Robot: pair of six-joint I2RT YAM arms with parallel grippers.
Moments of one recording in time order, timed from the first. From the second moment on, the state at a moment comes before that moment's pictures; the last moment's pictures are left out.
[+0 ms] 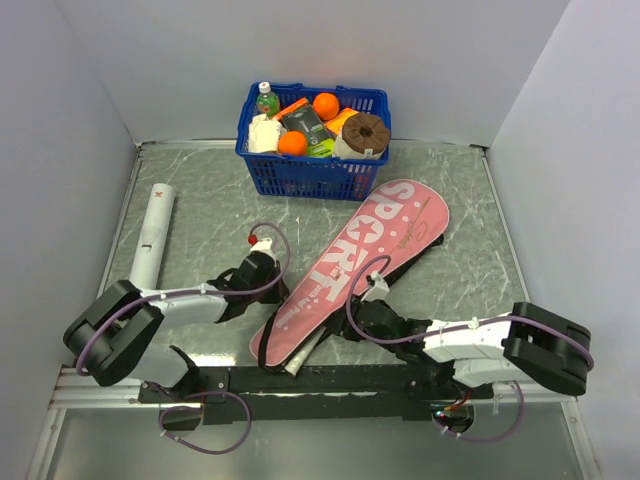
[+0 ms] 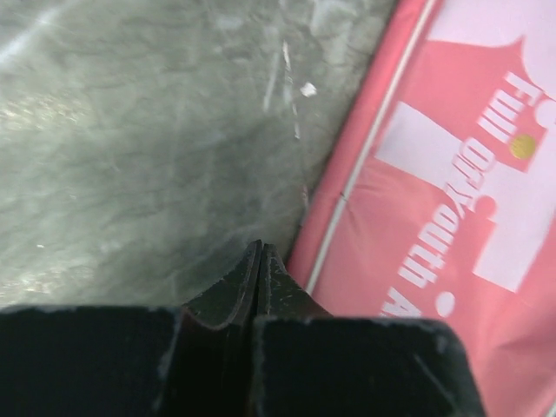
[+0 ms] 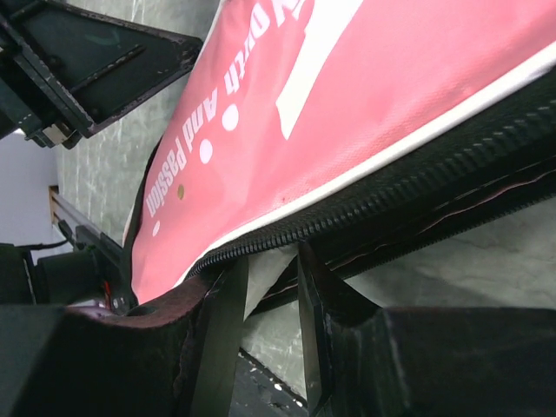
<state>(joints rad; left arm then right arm) -0.72 1.40 0.49 0.17 -0.10 -0.68 1.12 1.19 0.21 0.41 0.28 1.20</state>
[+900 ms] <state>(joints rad) -0.95 1.22 0.31 0.20 -0.21 -0.87 1.16 1.42 0.29 0.56 0.30 1.21</state>
